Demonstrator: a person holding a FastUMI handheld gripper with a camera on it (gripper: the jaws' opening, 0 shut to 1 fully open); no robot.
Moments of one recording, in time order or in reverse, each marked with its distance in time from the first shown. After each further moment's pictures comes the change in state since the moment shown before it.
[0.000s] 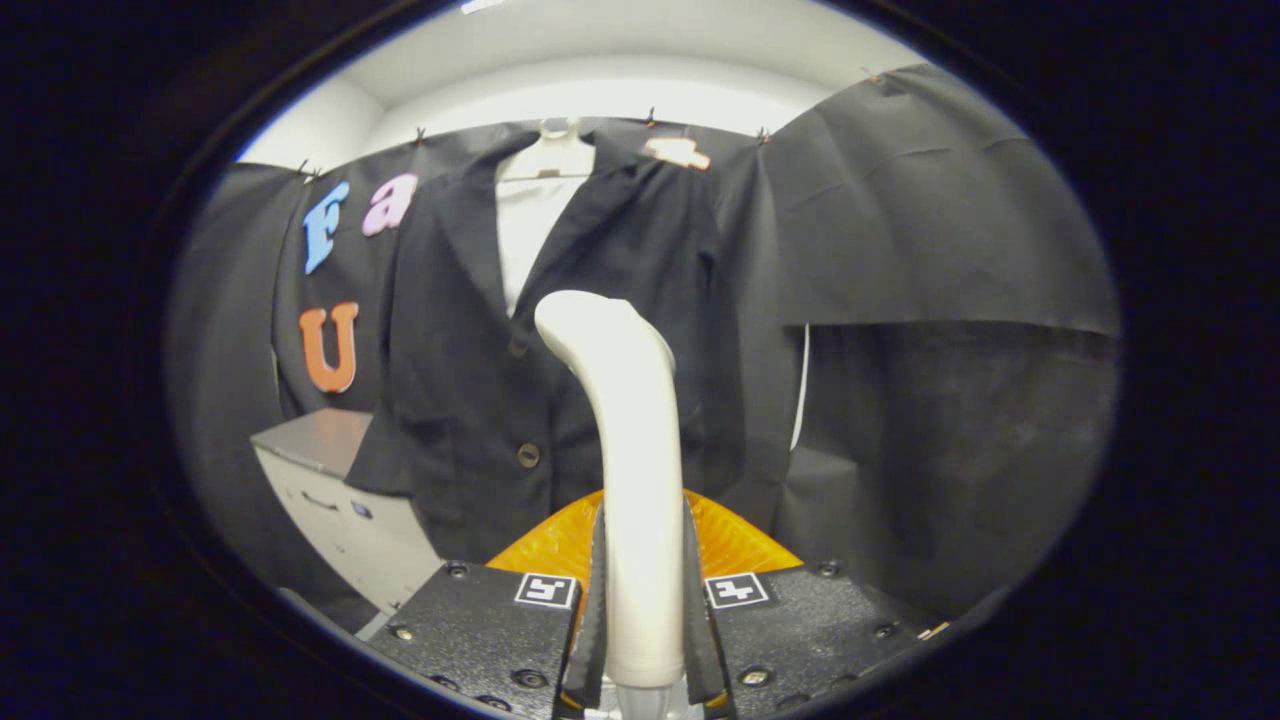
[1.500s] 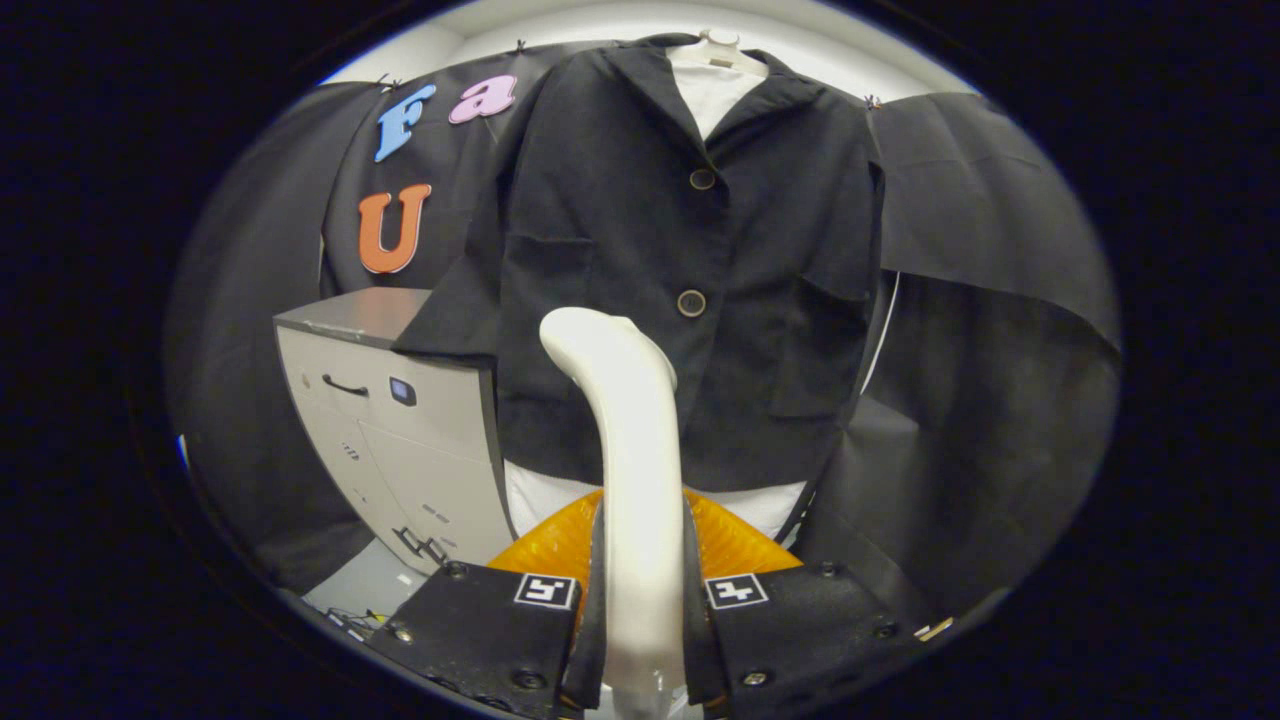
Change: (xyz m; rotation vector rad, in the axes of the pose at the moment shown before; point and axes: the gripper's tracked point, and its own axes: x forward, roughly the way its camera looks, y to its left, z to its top) arm -0.001 0.135 -0.187 -0.187 0.308 0.136
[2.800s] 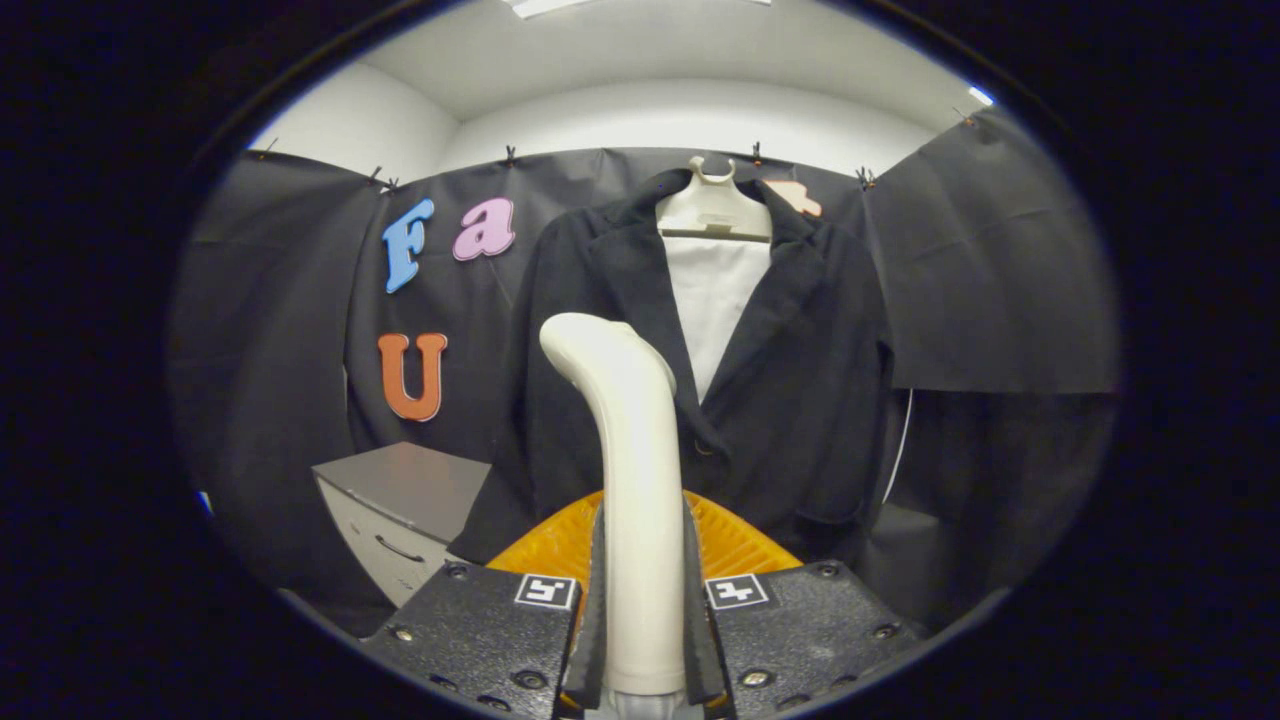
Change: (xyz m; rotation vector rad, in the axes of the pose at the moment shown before) arm -0.053 0.000 0.195 0.074 -0.352 0.092
